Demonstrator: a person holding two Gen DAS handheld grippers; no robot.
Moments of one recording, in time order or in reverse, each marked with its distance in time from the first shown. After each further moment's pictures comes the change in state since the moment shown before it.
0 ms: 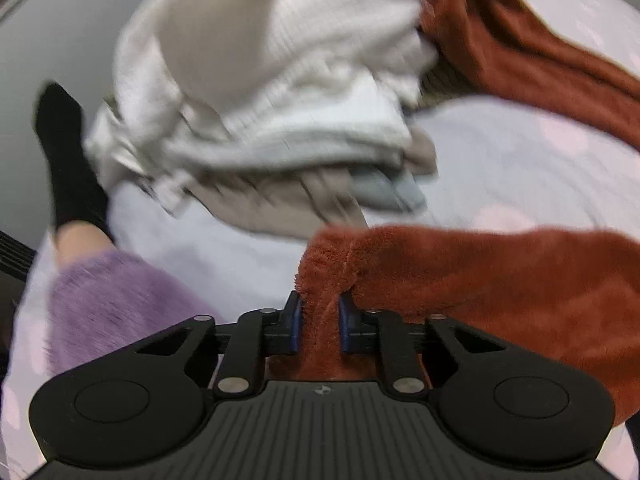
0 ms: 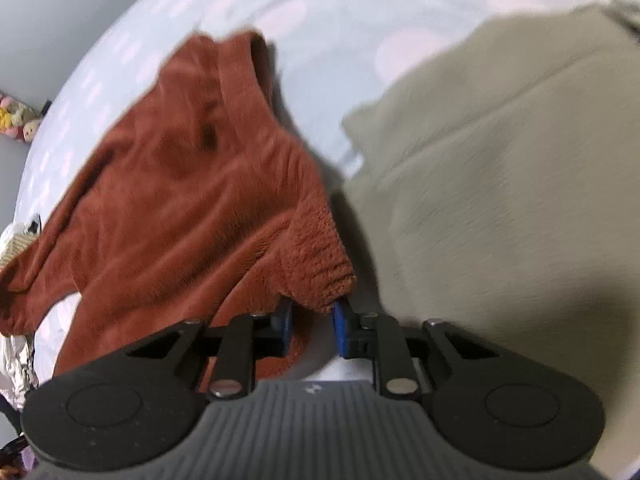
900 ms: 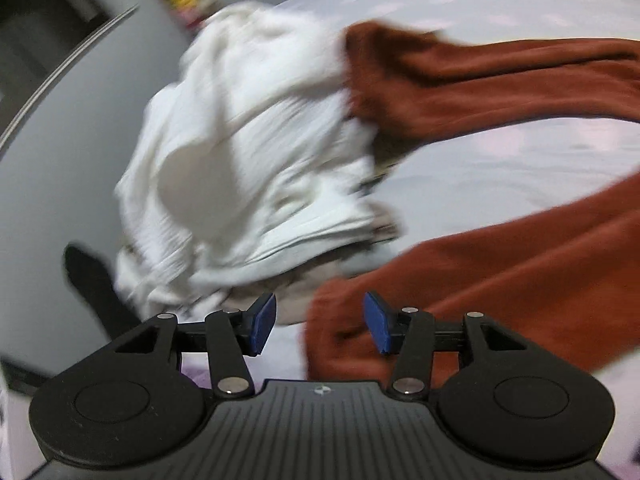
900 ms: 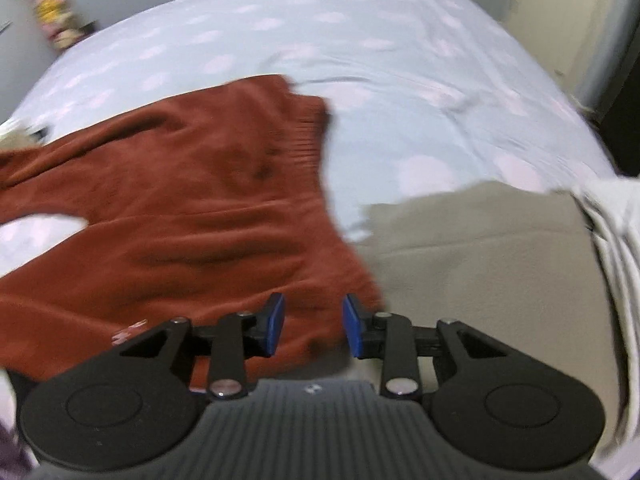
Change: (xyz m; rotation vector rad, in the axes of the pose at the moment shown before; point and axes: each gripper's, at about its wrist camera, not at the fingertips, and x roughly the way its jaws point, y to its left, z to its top) left arm -0.068 -0.033 -0.002 0.406 -0.194 0.011; right arm -0.070 0.062 -0.021 -0.468 -0.116 -0.144
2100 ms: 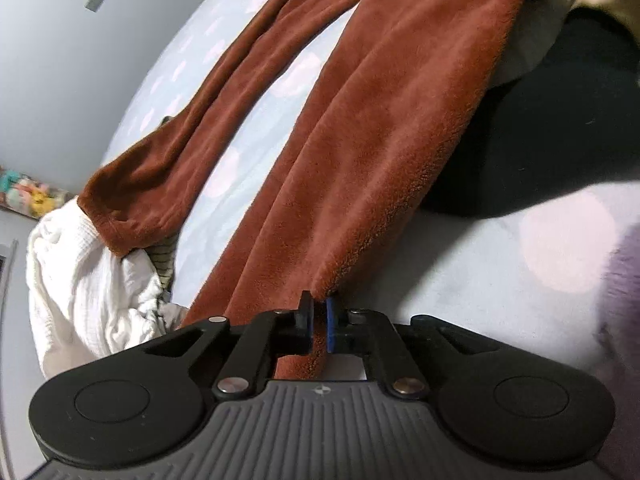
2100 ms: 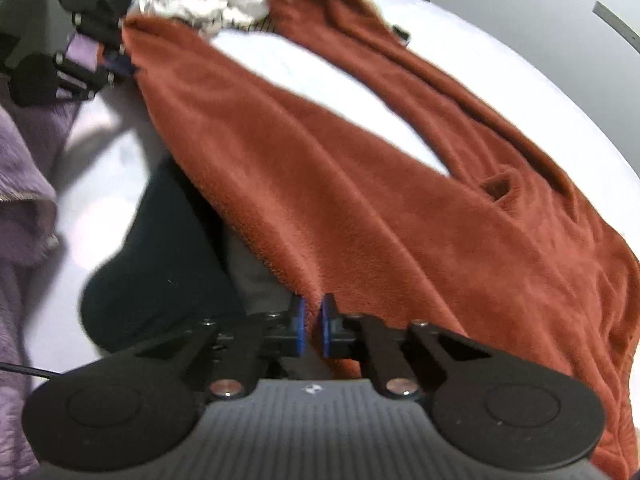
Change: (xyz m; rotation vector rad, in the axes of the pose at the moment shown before) left arm -0.022 -0.202 -0.063 0.694 -0.147 -0.078; right arm 0.051 0.278 -0.120 -0.877 -0.133 0.296
